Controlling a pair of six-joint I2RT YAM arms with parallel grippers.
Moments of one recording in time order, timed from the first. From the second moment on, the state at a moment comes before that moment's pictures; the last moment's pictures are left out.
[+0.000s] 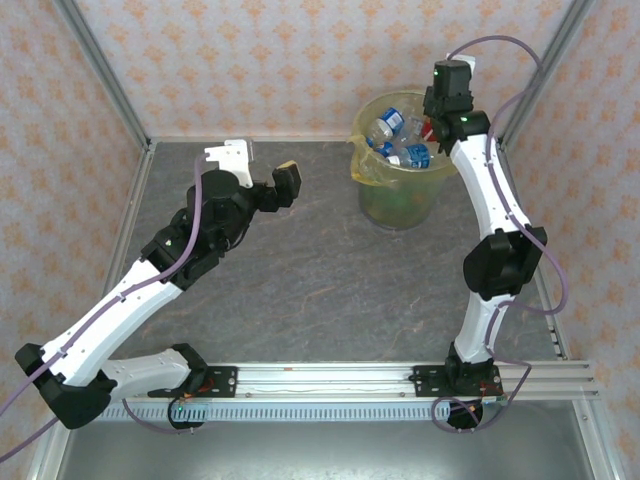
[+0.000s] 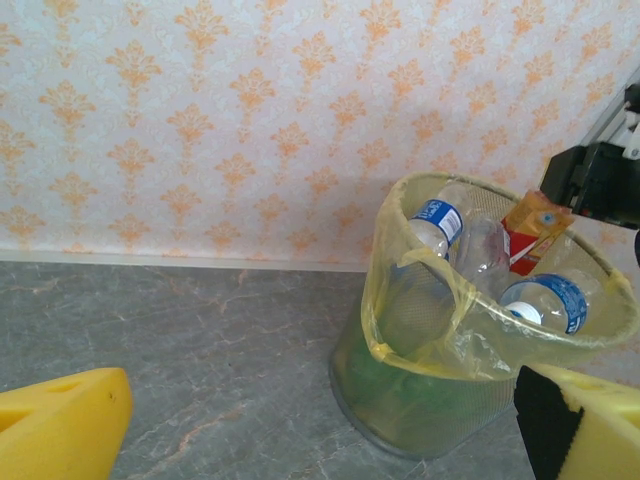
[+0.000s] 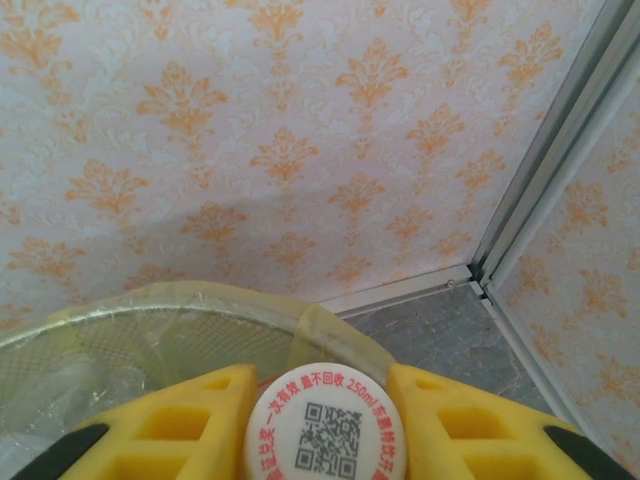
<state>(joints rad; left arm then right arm) -0.66 1.10 1.25 -0.36 -0.39 -0.40 0.18 1.91 2.04 -0.59 0.45 0.15</state>
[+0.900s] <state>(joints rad) -0.61 1.10 1.23 -0.36 -0.34 -0.40 0.25 1.91 2.03 -0.66 0.66 0.06</state>
